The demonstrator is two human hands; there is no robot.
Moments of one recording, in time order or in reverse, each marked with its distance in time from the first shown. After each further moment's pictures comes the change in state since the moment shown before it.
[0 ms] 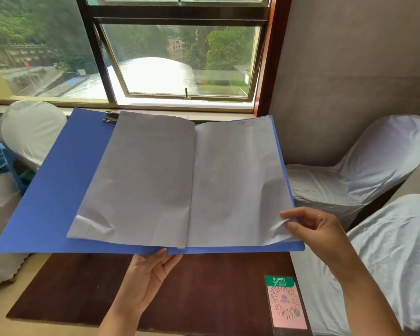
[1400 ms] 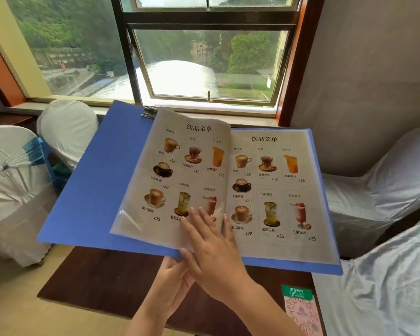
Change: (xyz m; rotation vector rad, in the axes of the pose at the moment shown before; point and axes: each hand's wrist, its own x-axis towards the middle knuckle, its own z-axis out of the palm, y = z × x) left_hand -0.015 -0.013 0.021 -0.002 -0.068 0.008; right_hand -0.019 -0.028 0.186 -0.848 -0.391 -0.456
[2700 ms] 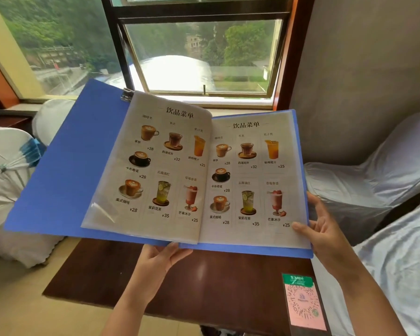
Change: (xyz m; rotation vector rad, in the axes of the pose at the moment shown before) left_hand -0.004 0.032 -0.011 0.357 0.180 0.059; right_hand -0.073 0.150 -0.055 1.206 0.262 0.448
